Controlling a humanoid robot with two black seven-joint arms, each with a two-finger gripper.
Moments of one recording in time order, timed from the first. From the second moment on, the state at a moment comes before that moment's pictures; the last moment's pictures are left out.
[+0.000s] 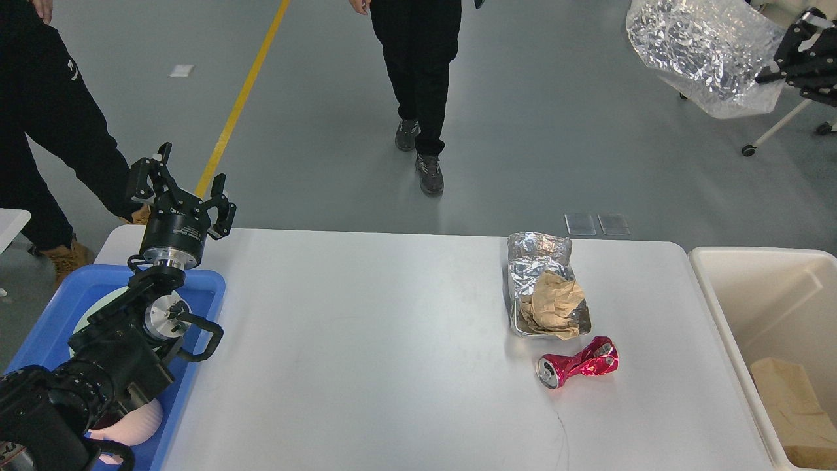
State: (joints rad) left arm -0.80 0.15 -0.59 -0.21 -0.15 -0.48 -0.67; right arm 1.81 -0.71 -1.01 0.57 0.10 0.71 -0.07
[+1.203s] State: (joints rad) left arm -0.80 0.15 -0.59 -0.21 -0.15 -0.48 -0.67; right arm 0.76 -0.68 -0.81 0.25 0.12 0.18 -0.07
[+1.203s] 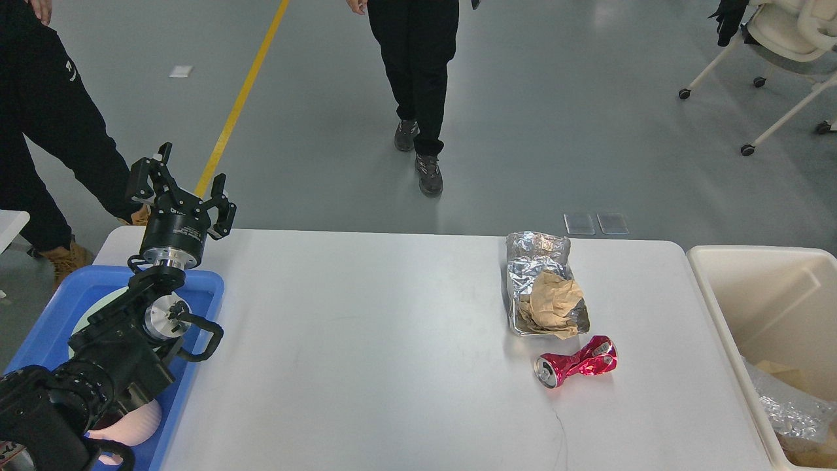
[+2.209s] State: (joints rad) left arm -0.80 0.15 -0.59 -0.21 -0.15 -0.48 -0.67; right arm 1.98 -0.12 -1.25 0.67 0.12 0.96 -0.07
